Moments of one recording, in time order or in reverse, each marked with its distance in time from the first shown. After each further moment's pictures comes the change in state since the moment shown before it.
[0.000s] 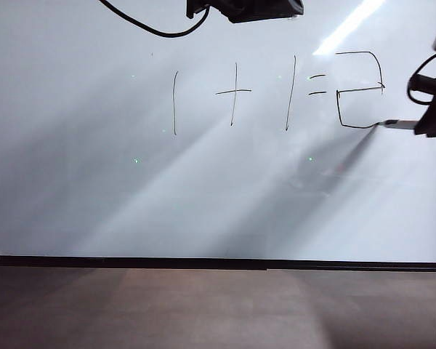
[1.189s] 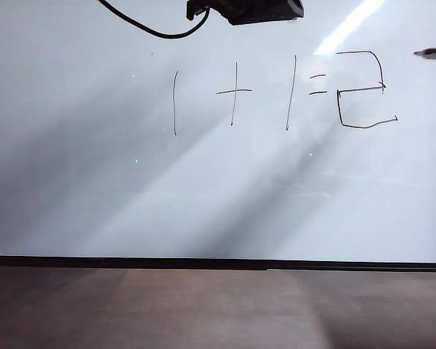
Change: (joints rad) left arm 0.000 0.000 0.000 -0.016 0.000 0.000; right arm -0.027 -0.641 -0.277 -0.169 -0.032 0.023
